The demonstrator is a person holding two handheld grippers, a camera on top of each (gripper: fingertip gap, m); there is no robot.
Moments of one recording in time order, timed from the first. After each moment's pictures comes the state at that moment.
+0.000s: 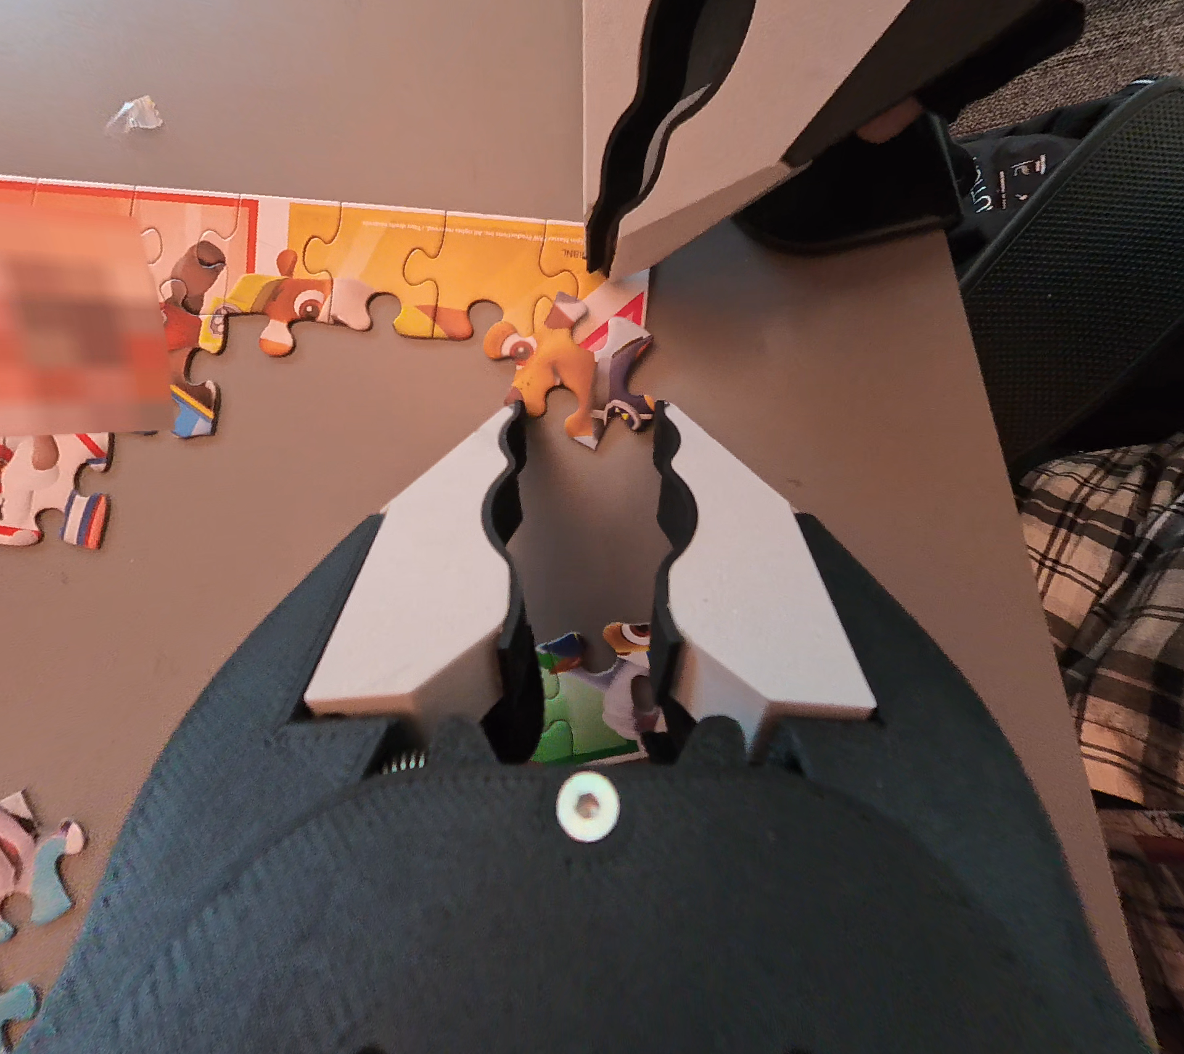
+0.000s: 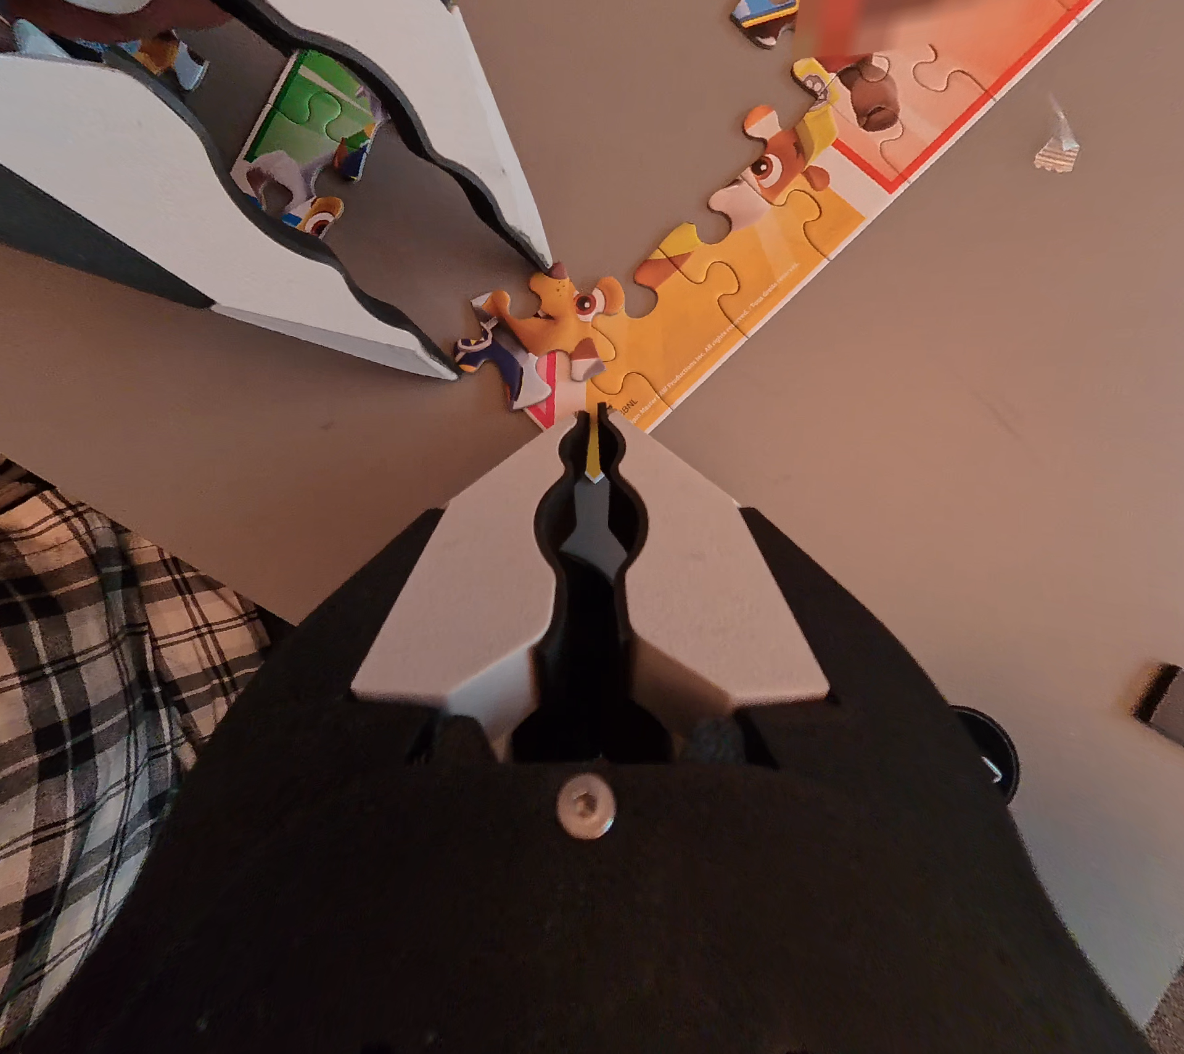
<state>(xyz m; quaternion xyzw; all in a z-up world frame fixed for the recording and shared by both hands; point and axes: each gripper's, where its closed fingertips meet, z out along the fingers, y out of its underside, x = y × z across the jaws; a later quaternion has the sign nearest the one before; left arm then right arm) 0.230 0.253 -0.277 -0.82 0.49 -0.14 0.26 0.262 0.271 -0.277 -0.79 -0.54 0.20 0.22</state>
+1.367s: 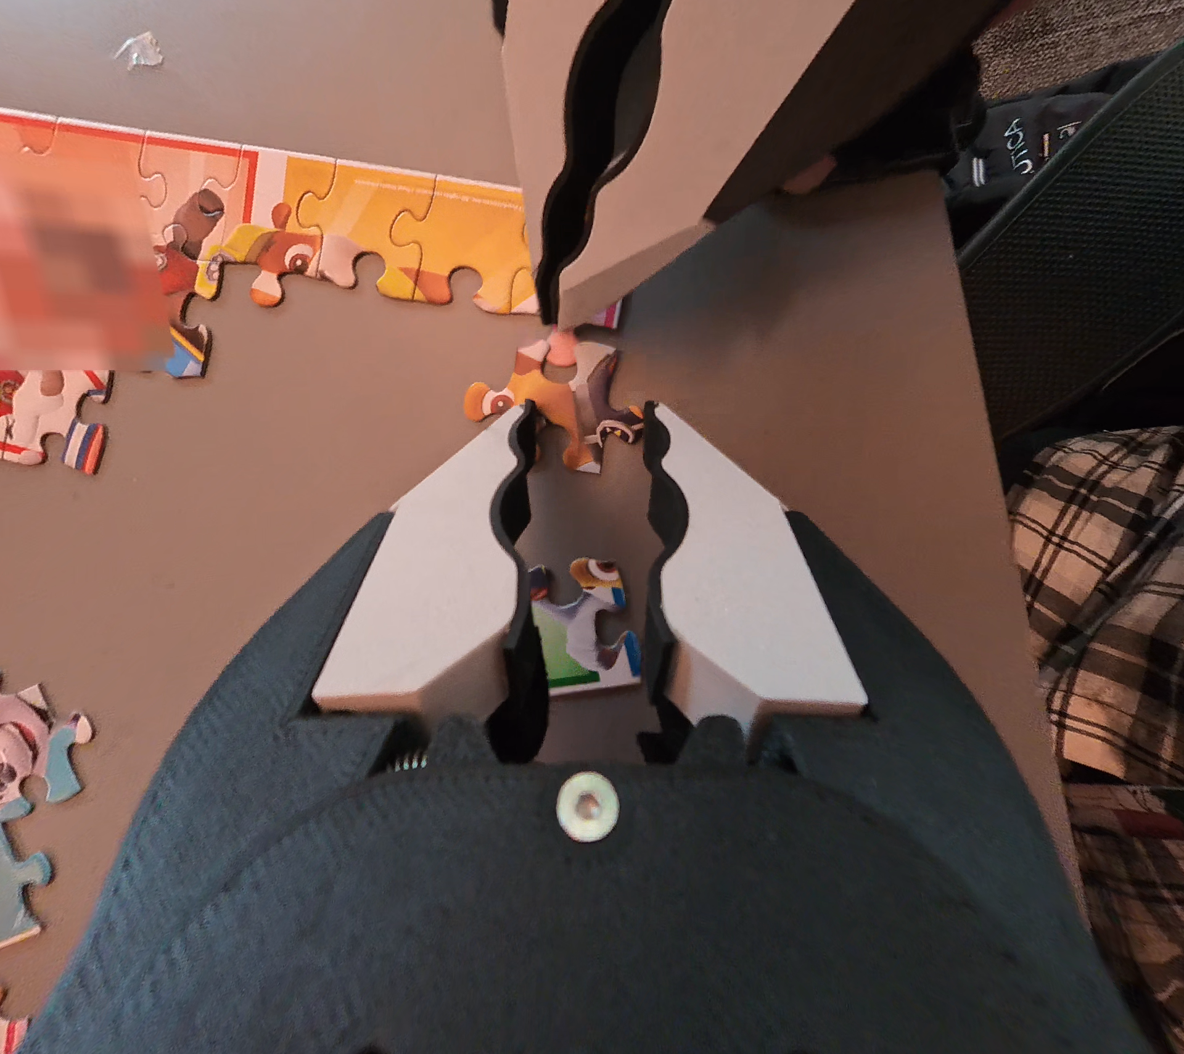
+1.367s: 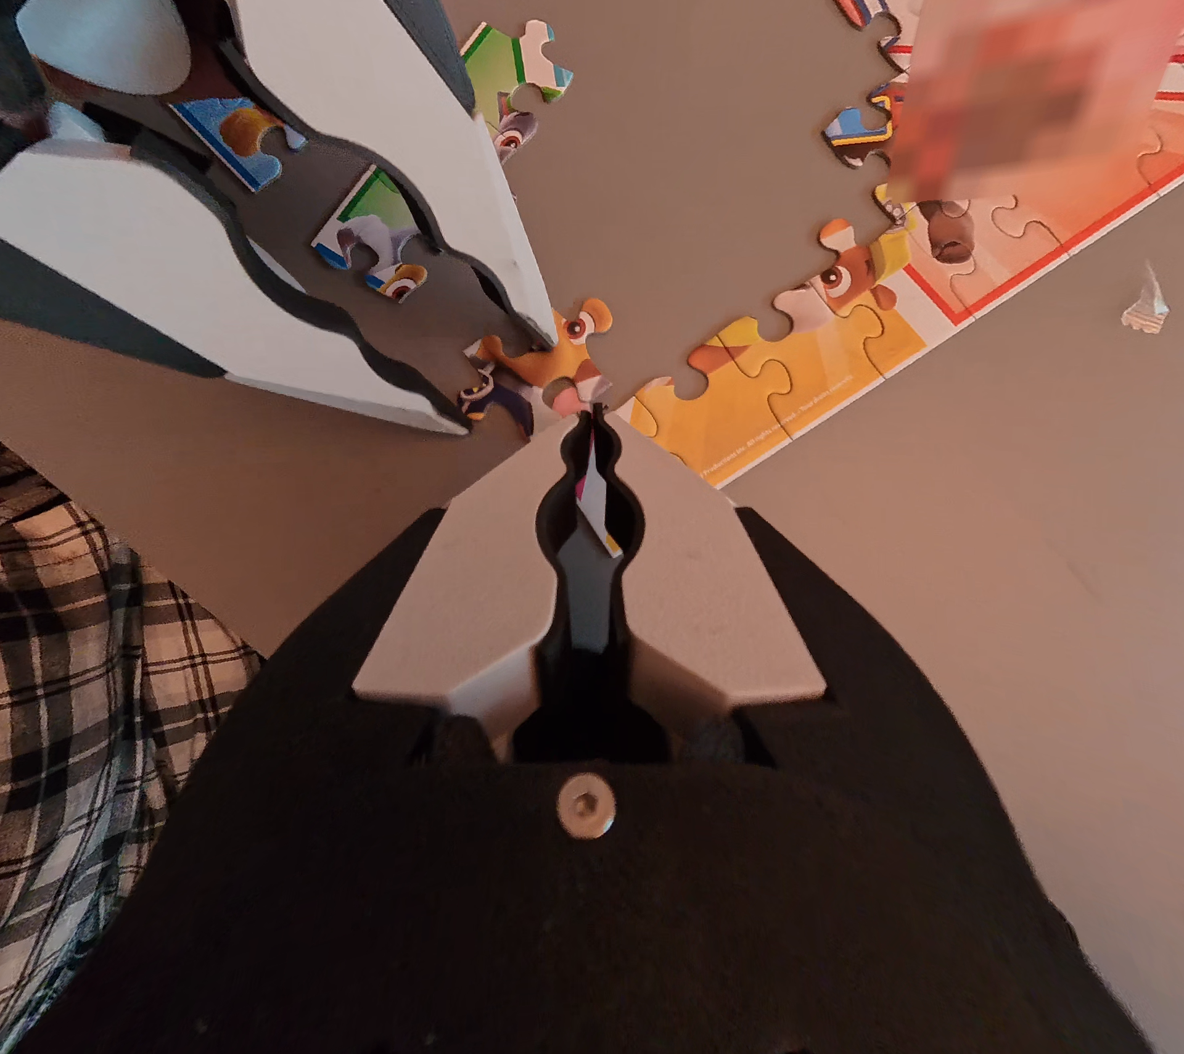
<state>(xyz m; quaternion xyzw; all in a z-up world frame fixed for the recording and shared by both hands) 0.217 0.236 -0.276 -0.83 0.48 -0.11 0.26 0.229 0.261 -0.276 -0.74 -0.58 0.24 0.24</state>
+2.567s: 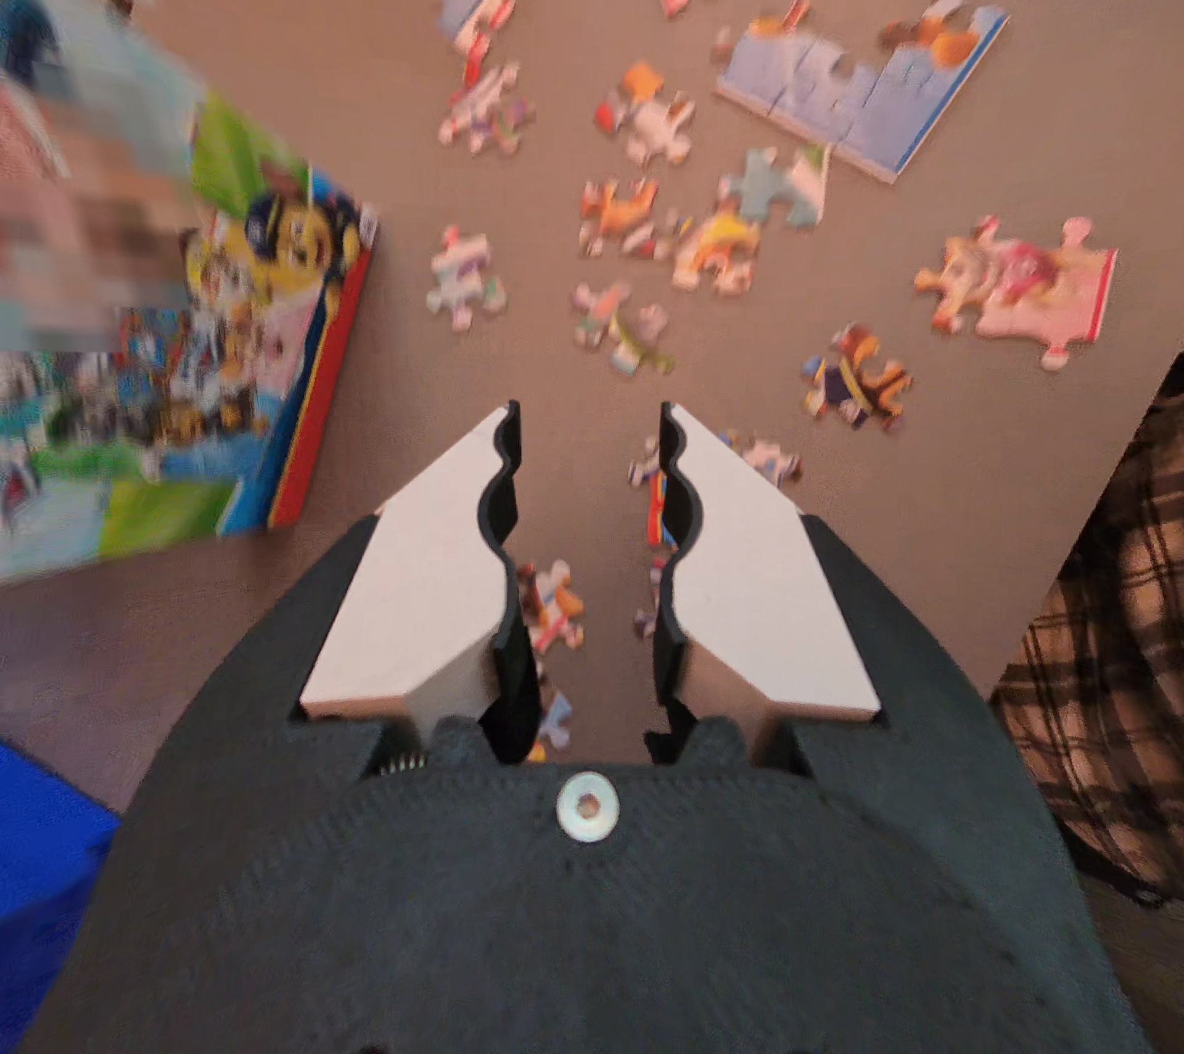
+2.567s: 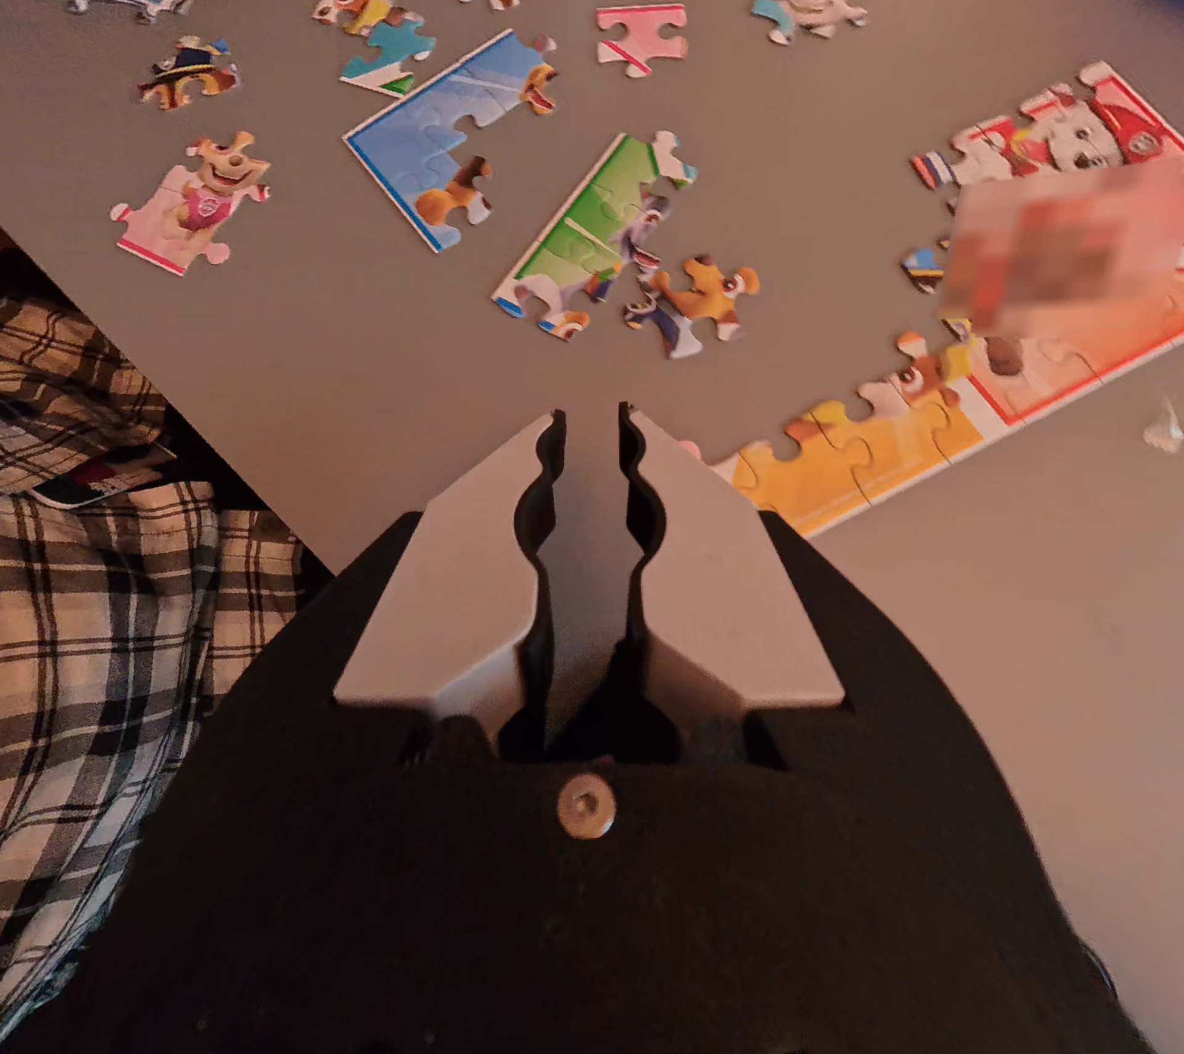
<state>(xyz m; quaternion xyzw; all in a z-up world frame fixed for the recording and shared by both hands) -0.096 0.072 -0.176 -0.93 0.22 0.03 0.28 0.214 0.221 -0.241 -0.69 -0.61 0.29 0.28</state>
